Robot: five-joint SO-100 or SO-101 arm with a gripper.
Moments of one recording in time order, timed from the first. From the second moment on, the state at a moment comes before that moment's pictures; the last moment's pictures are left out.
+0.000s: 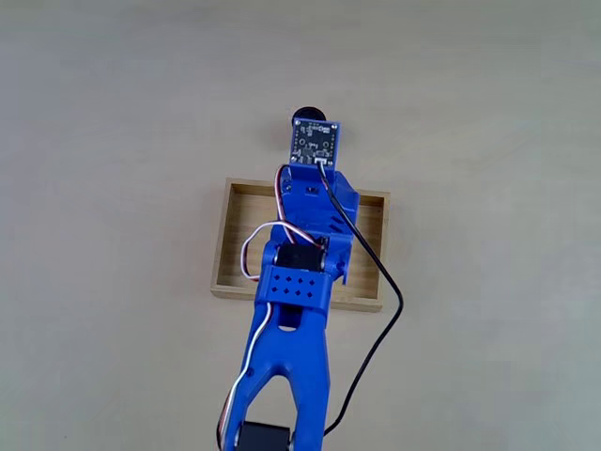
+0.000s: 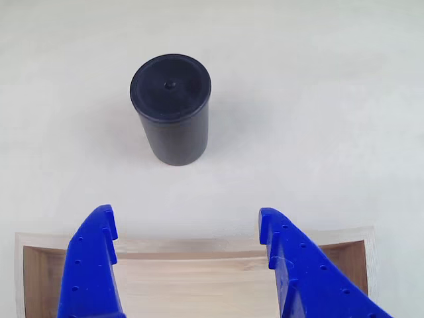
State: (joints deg) arm 3.9 15.3 6.6 27.1 4.9
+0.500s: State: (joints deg) arm 3.9 28.2 -7.6 26.2 6.7
